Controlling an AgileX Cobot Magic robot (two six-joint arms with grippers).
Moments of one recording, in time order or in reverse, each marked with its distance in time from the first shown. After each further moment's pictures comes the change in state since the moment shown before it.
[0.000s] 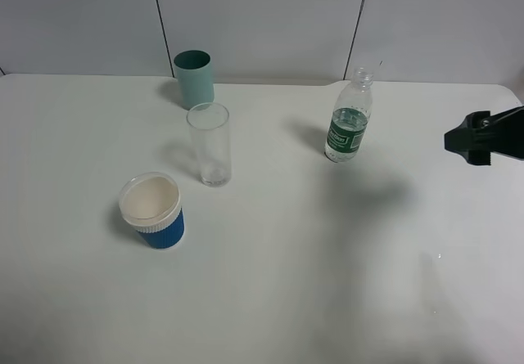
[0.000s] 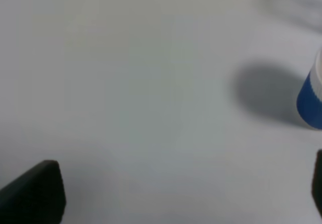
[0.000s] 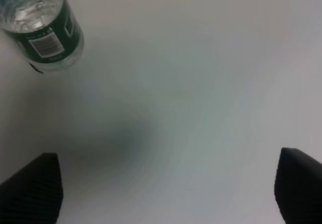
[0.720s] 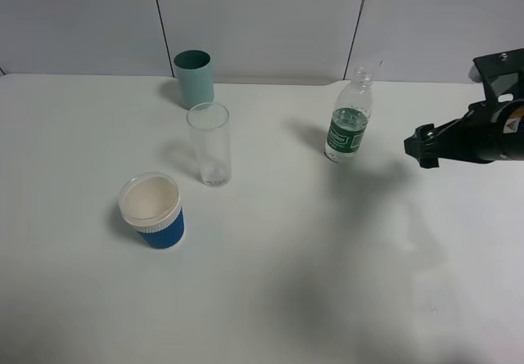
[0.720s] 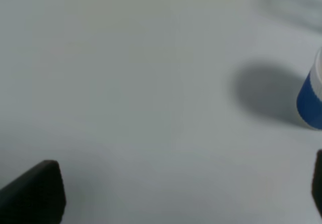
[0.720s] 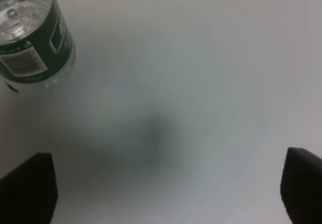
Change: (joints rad) left arm 0.000 0.000 0.000 0.000 0.000 0.000; right arm 0.011 0.374 -0.002 -0.247 -0.386 0.165
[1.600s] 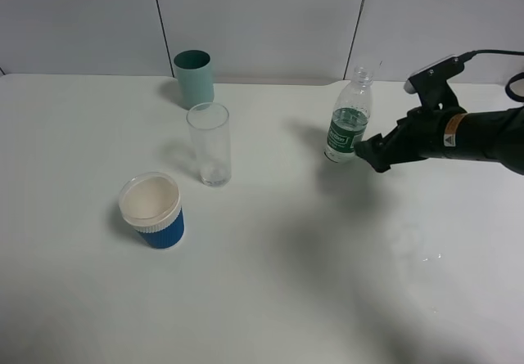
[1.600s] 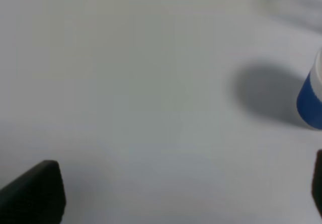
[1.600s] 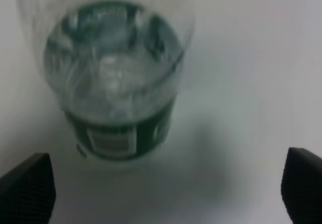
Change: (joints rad) left arm 0.000 0.000 0.000 0.000 0.000 0.000; right arm 0.000 0.317 -0.116 -0.438 -0.374 0.155
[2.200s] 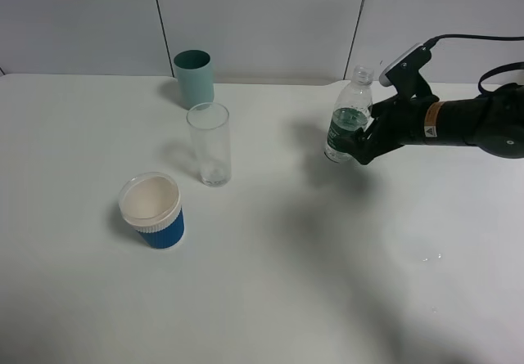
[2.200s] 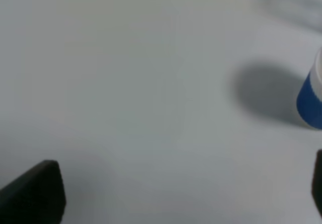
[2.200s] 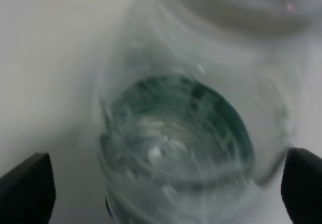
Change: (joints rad) left arm 0.000 0.000 0.000 0.000 0.000 0.000; right arm 0.000 0.122 -0.121 -0.258 -0.124 0.067
